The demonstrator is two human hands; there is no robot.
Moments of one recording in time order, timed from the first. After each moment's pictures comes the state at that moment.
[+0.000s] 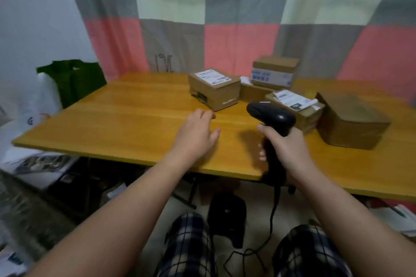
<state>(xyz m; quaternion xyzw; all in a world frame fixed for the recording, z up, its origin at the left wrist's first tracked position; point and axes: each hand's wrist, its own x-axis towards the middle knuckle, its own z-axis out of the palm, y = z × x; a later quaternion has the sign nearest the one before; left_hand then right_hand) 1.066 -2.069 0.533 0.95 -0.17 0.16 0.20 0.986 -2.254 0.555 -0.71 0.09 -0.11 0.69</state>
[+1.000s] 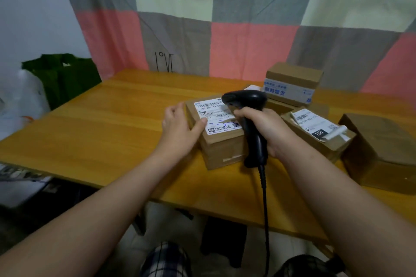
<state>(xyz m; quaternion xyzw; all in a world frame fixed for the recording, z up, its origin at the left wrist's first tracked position) 1.140 -2.047 0.543 0.92 -0.01 0.13 0.38 1.120 -2.231 0.591 -0.70 0.10 0.05 0.70</state>
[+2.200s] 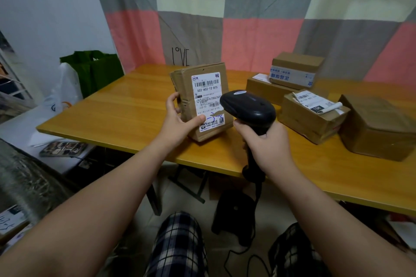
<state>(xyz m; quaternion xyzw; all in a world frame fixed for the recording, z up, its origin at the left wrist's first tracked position) 1.088 -2.003 0.520 0.75 -0.06 0.11 0.65 1.003 -2.203 0.554 -0.76 -0.08 -0.18 0.62</state>
